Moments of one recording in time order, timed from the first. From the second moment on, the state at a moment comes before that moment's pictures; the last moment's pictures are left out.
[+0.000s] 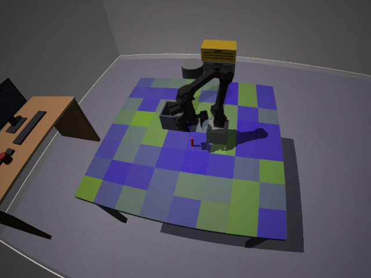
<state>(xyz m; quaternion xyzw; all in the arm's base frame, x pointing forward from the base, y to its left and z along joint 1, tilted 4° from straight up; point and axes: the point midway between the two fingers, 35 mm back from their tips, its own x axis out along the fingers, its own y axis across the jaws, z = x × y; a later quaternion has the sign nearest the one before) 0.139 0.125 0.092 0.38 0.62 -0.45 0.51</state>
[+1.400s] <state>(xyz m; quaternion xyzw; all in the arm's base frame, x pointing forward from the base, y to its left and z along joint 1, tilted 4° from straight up) 0.146 0.115 -0.034 0.35 0.57 -0.47 0.57</state>
